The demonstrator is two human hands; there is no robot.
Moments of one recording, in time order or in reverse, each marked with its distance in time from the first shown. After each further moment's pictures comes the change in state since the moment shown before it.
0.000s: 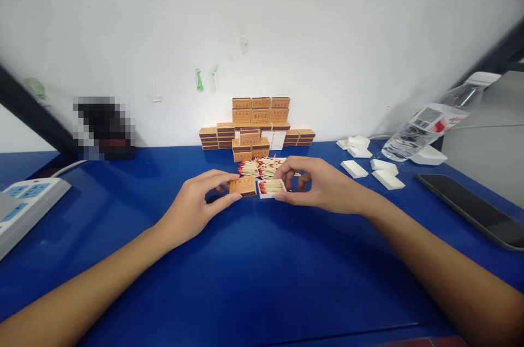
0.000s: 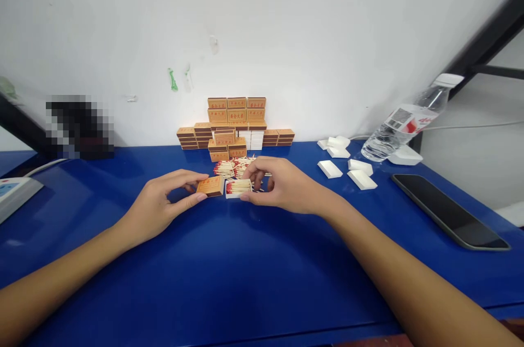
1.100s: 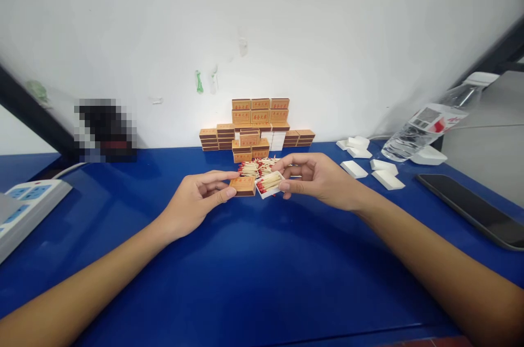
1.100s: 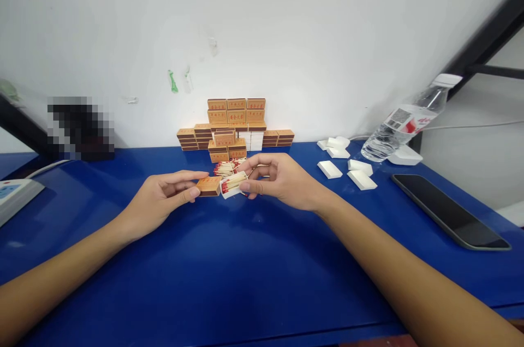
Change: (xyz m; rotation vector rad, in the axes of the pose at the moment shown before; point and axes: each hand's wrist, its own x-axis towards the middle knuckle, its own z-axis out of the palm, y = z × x) left_hand 0.005 0.003 -0.003 -0.543 -0.072 -0.412; right_hand 0.004 0.004 0.005 0.562 0.003 0.112
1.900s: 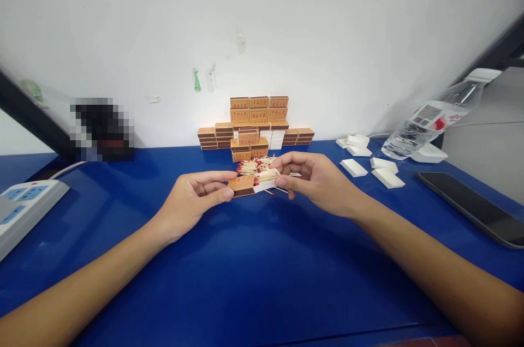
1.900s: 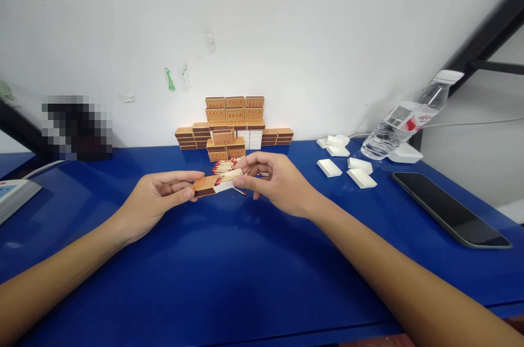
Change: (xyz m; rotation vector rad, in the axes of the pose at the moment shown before) left_hand -0.002 -0.004 0.000 -0.182 0.032 -0.059; right_hand -0.002 -0.011 0.020 -0.053 0.164 -0.028
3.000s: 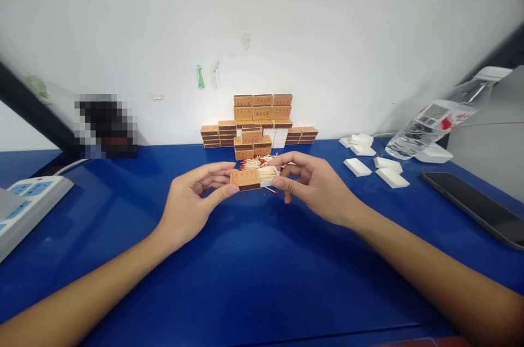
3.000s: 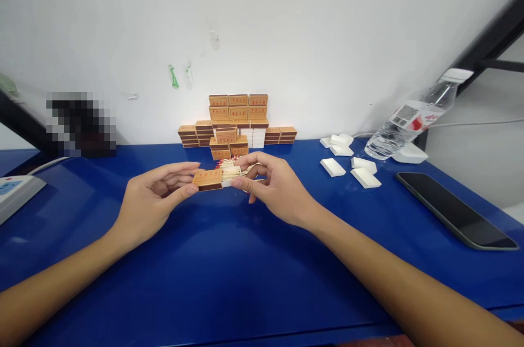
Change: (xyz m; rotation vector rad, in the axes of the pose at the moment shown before) left_hand -0.014 0.012 0.017 0.182 0.223 0.247; right_hand -0.005 0.008 0.017 -0.001 0.068 -0.011
